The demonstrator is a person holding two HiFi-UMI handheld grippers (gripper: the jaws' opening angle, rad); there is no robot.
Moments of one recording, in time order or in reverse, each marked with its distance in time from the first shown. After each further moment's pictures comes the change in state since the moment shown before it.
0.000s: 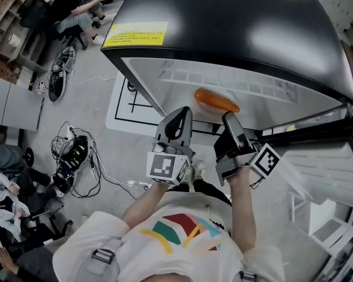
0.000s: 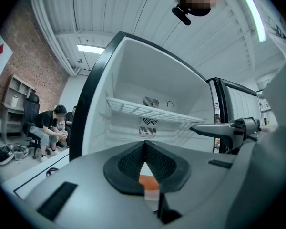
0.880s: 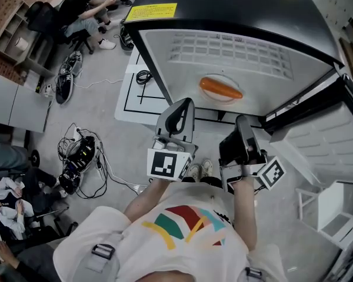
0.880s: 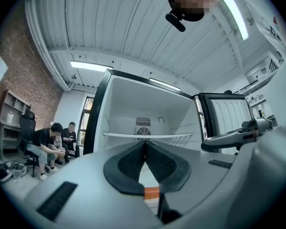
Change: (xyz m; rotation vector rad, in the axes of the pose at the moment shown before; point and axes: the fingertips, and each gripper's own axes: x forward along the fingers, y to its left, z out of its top) left arm -0.054 -0.024 0.055 0.115 -0.126 -0.039; right arm -0.070 0.060 -0.022 0.034 -0.191 0.211
